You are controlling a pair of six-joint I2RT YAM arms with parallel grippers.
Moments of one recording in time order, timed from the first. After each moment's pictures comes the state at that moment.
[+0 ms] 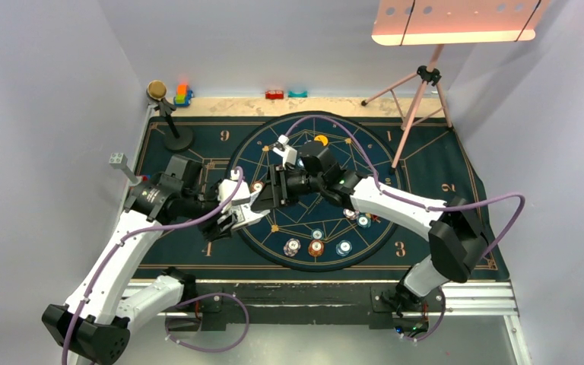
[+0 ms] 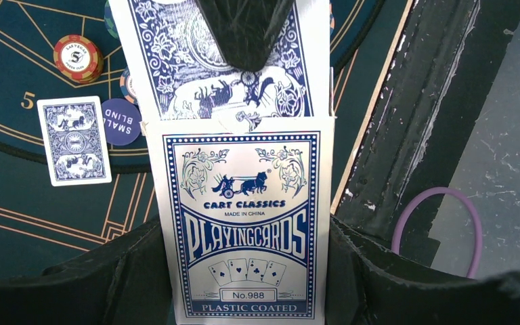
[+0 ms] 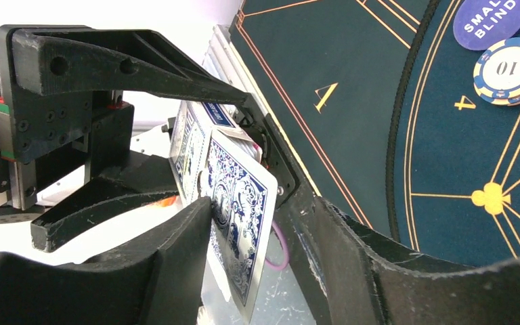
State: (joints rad) left arm -0.35 0.96 1.03 -1.15 0.54 0.72; right arm 0.84 1.56 1.10 -0.03 -0.59 0.82
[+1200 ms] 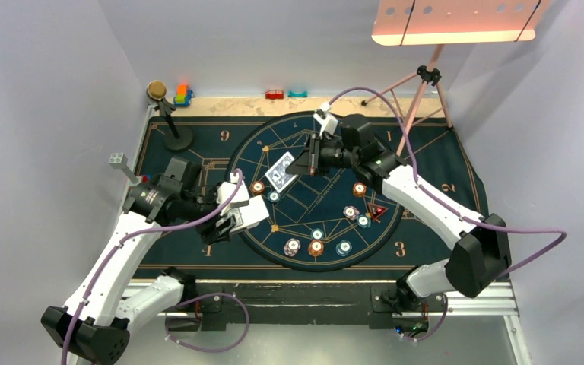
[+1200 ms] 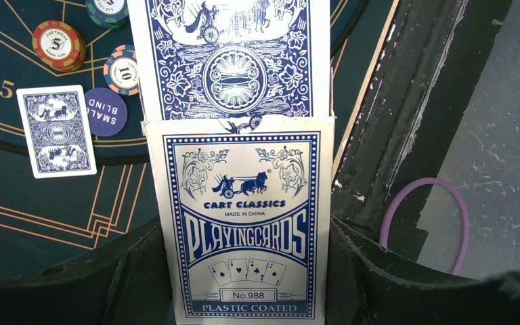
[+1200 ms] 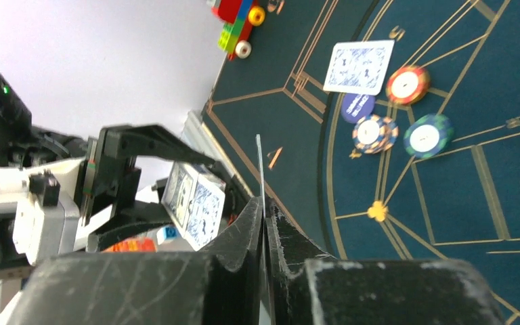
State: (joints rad) left arm -0.35 0.95 1.03 -1.20 0.54 0.72; right arm 0.62 1.41 1.16 -0.19 -0.56 0.72
